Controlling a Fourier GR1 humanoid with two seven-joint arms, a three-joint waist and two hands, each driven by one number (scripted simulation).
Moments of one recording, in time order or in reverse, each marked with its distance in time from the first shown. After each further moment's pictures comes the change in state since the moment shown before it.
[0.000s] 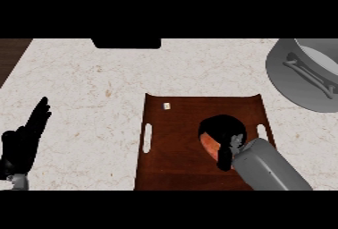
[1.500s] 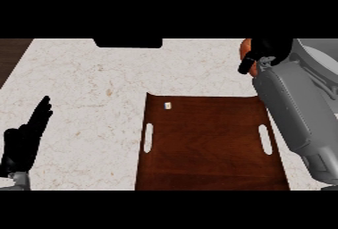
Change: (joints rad) left arm -0.020 -0.024 0.029 0.021 -0.025 -0.040 -0.005; right arm -0.482 -0.049 -0.377 0.443 0.437 -0.719 0.228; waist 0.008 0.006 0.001
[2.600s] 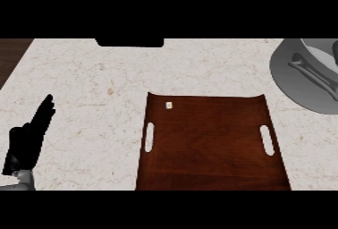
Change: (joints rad) left arm -0.013 -0.028 0.005 -0.005 -0.033 -0.005 0.005; right arm -0.137 -0.243 -0.322 0.253 -0.068 -0.351 -0.302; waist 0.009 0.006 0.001
